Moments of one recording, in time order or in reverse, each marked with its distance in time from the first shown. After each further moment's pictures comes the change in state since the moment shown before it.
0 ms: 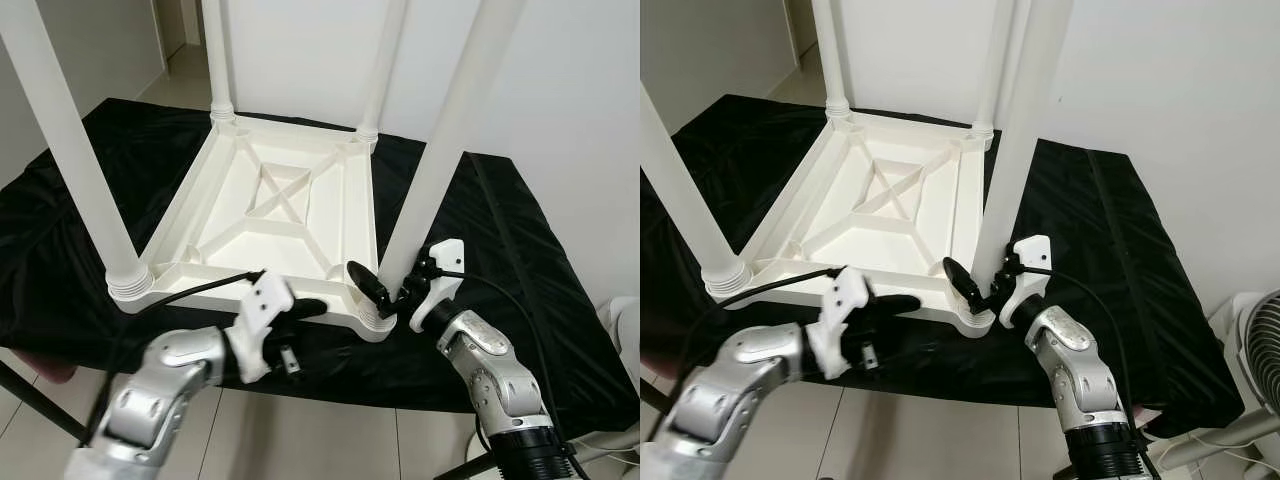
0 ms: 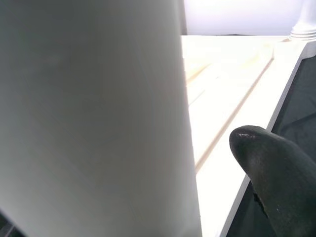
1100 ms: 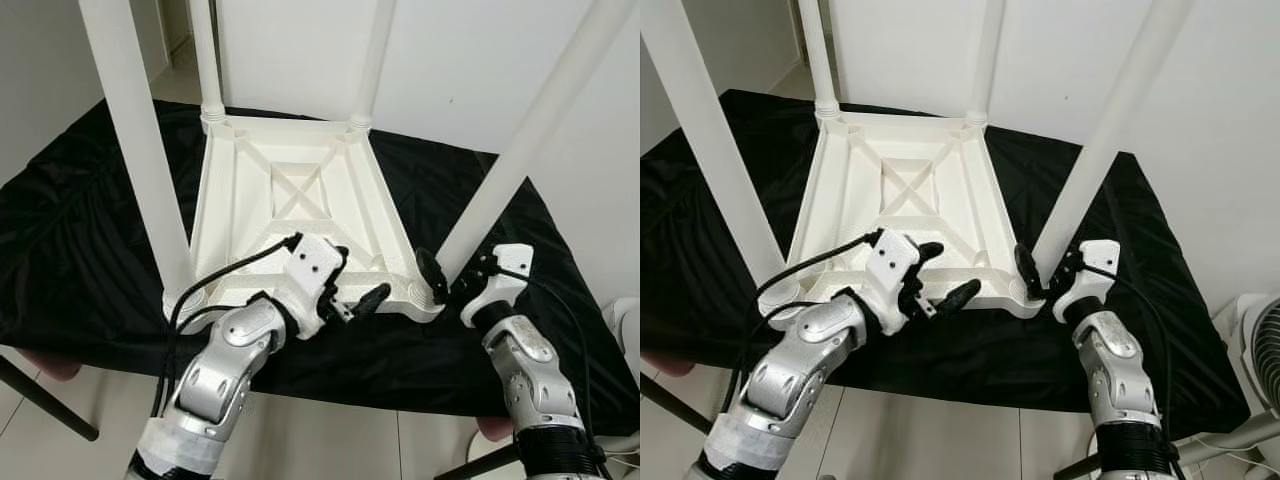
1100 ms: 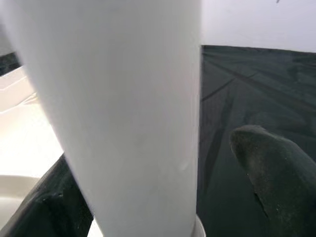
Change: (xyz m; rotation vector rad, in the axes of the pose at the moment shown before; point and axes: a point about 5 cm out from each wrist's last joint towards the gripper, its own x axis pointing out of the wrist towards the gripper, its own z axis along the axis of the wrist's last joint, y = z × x) left arm 0.038 0.002 0.017 0.071 -0.077 0.231; right arm -0.029 -0.057 -0.003 -0.073 -0.023 -0.282
